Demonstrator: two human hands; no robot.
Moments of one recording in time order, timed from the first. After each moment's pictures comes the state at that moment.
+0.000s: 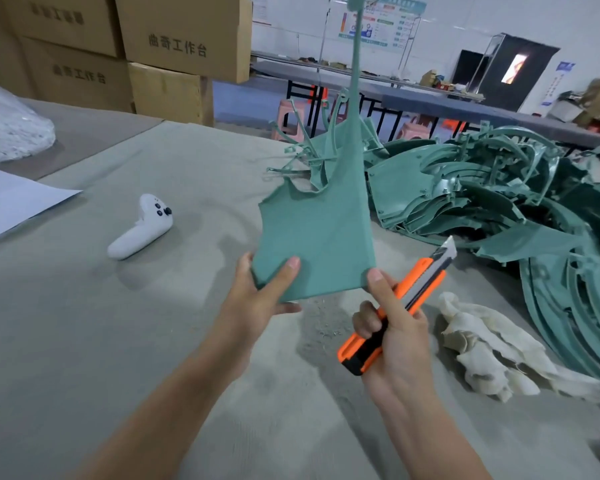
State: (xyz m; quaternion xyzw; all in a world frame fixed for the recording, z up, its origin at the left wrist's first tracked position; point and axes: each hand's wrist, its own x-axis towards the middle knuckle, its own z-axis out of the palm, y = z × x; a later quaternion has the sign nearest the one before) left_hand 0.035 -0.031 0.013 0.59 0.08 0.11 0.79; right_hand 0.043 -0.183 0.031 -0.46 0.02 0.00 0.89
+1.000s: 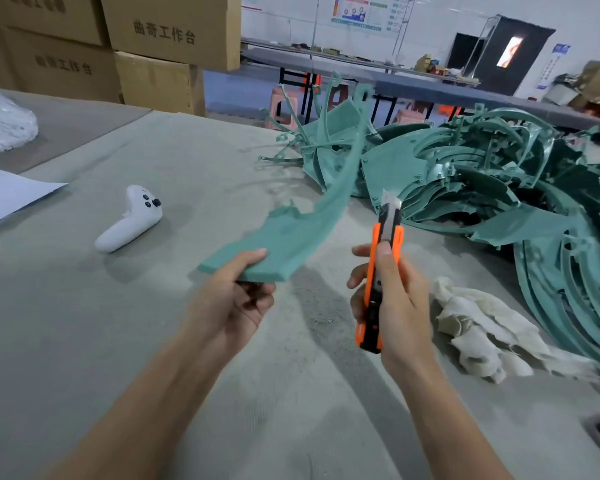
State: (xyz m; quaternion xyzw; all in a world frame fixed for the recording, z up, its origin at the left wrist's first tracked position) left_hand 0.030 -0.027 0.028 0.35 0.17 0.04 0.92; right_hand 0.058 -0.201 0.031 -0.67 -0.14 -0.06 0.73
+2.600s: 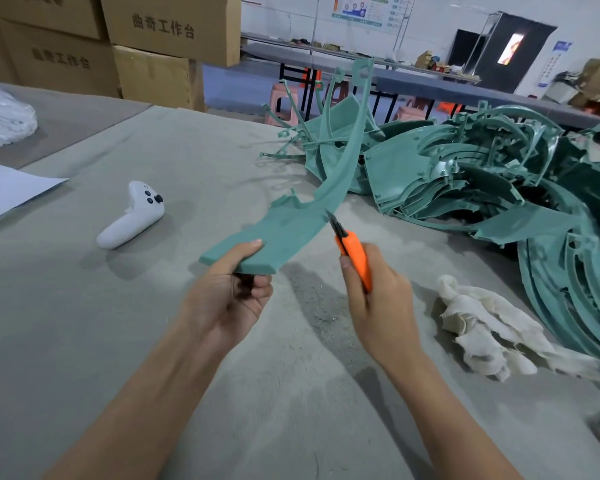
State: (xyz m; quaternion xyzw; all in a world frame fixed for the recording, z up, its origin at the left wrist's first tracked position) left_hand 0.032 -0.016 0.030 0.30 0.13 0.04 0.94; right_hand 0.079 -0.195 0.007 -0.84 -0.27 -0.26 0.38
